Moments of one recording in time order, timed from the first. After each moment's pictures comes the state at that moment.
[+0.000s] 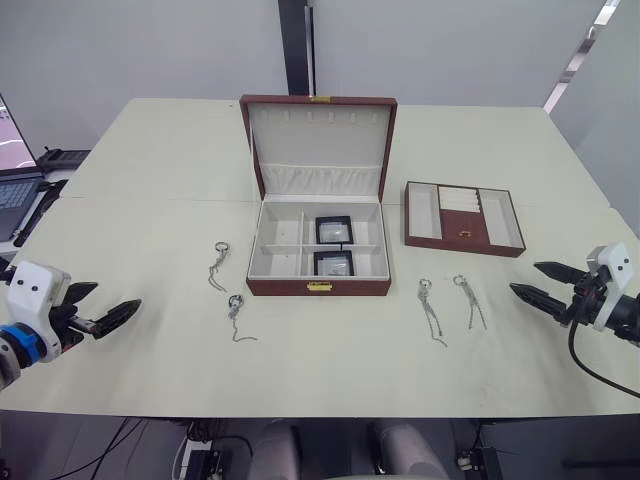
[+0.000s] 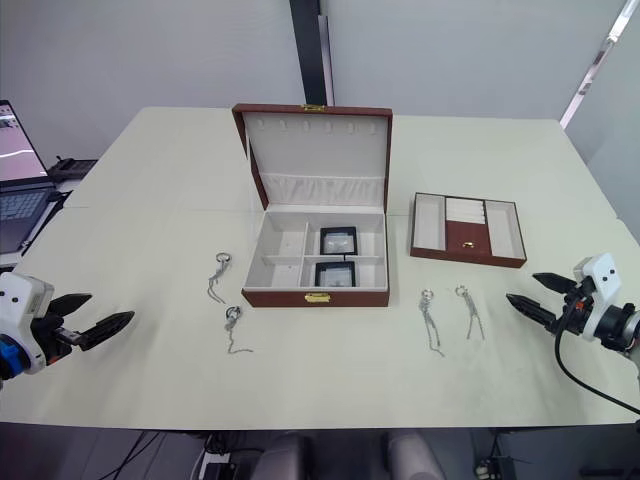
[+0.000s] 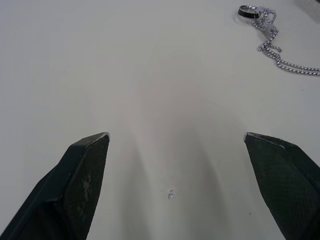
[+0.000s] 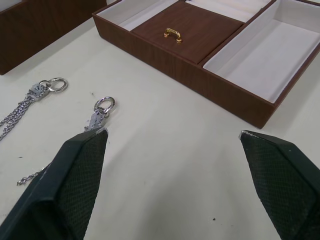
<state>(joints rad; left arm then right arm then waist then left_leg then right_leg) 0.07 0.88 0.58 0.15 -0.35 0.38 -0.92 -0.15 -0.85 -0.31 0.31 0.44 0.25 1.09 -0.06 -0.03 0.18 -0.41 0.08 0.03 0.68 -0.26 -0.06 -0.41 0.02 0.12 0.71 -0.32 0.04</state>
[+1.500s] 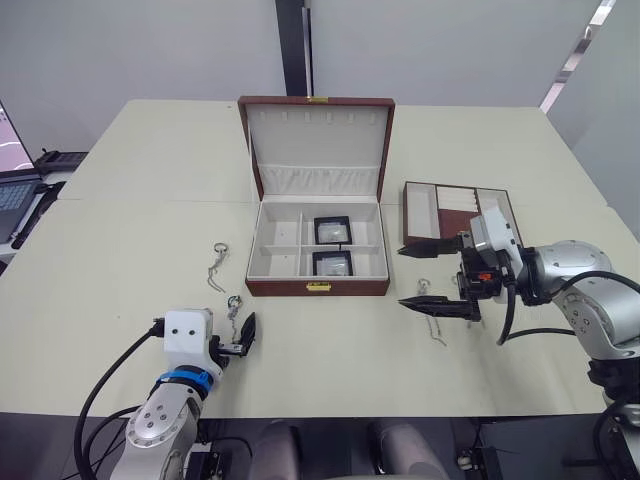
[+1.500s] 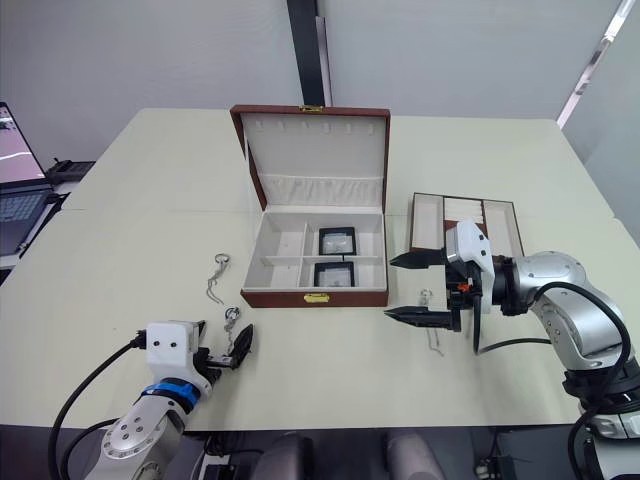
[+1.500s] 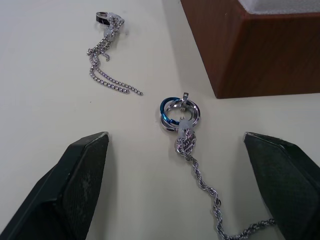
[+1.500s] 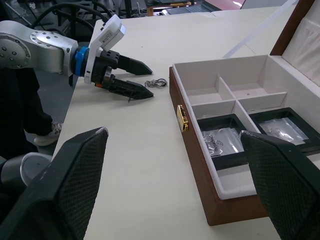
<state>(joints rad) 0.34 0.23 0.16 -0.54 -0.20 0.45 -0.21 -0.42 -0.76 0.05 -0.26 0.58 0.49 1.21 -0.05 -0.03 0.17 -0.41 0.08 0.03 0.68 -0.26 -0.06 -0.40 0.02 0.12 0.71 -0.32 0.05</state>
